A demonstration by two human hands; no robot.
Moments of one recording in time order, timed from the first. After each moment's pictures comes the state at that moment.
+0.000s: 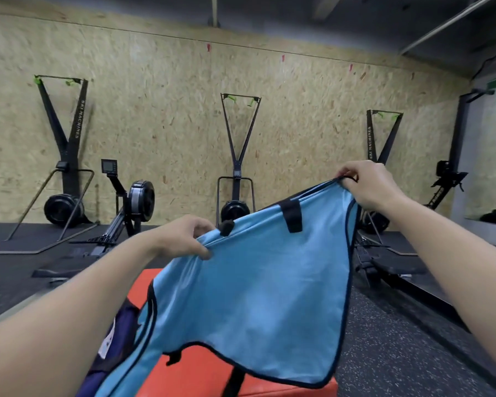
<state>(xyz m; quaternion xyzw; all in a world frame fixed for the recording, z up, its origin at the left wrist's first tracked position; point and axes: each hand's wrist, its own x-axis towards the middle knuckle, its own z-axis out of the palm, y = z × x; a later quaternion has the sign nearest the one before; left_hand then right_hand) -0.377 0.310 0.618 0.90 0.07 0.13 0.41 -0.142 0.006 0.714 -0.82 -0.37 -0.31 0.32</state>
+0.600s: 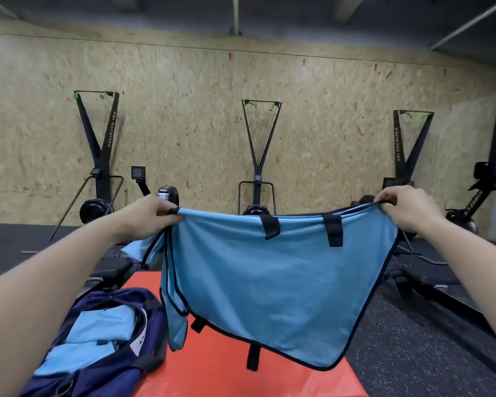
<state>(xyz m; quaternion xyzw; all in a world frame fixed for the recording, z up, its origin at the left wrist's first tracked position) -0.467 0.369 0.661 0.92 0.19 0.28 0.18 -0.105 0.003 0.684 -0.88 -0.28 -0.28 0.27</state>
